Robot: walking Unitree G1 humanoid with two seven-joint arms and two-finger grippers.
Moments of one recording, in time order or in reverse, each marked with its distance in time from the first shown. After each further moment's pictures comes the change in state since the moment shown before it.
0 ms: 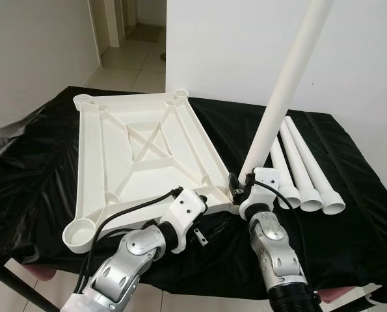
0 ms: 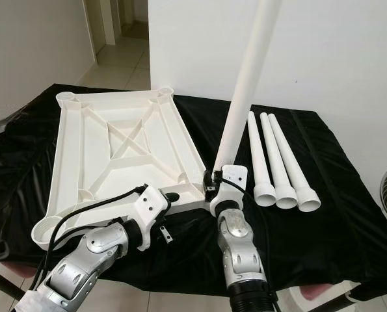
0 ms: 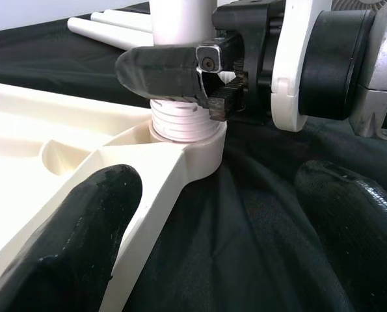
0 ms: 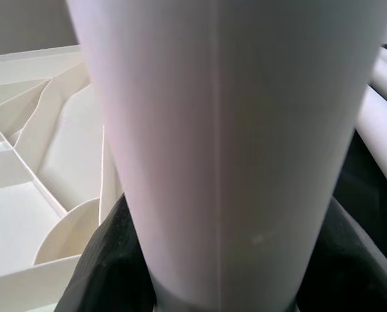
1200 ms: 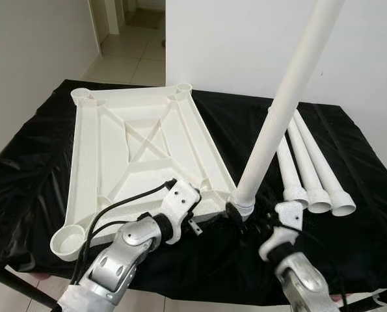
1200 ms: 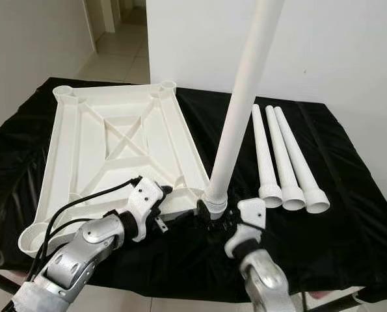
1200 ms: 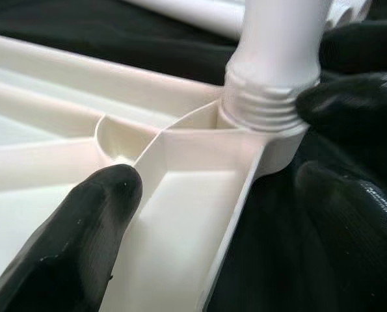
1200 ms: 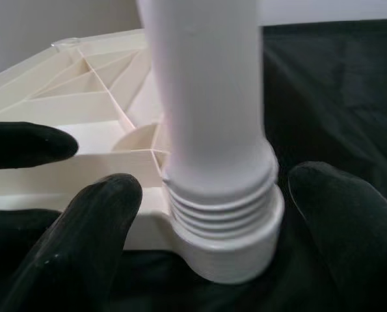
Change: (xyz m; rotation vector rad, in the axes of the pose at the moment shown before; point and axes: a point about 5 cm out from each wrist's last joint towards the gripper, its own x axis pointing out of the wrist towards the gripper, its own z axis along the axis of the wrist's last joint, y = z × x) left arm -0.003 0.017 -0.002 -0.002 0.056 0.044; right arm -0.082 -0.034 -0.003 -0.024 -0.045 0.301
